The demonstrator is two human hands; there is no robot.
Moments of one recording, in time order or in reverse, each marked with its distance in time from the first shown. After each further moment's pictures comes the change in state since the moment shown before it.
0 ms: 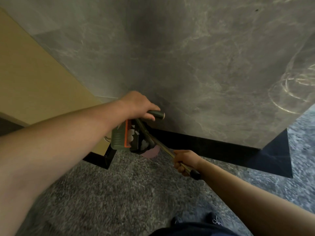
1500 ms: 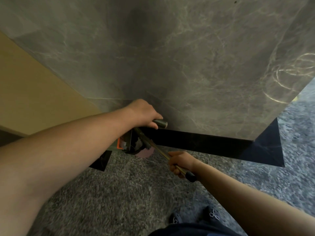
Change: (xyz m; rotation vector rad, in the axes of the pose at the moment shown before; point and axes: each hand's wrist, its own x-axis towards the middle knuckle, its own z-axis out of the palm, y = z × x) left_hand 0.037 0.054 -0.006 0.084 -0.048 0.126; right_hand -0.017 0.011 -0.012 -0.034 -0.011 -0.015
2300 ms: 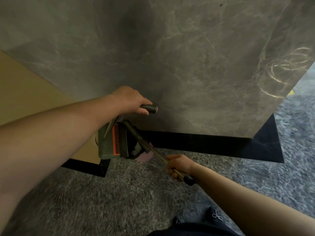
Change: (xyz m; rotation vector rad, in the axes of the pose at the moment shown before) left_hand 0.000 -0.047 -0.026 -0.005 0.026 -0.118; right_hand -0.006 -0.003 -0.004 0.007 0.035 -0.008
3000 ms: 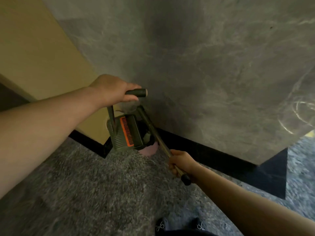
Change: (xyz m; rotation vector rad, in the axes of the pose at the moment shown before) left_hand -0.139 -0.032 0.036 -0.323 0.155 -0.452; right_hand -0.020 -0.012 0.030 -0.168 -0.006 -0.074
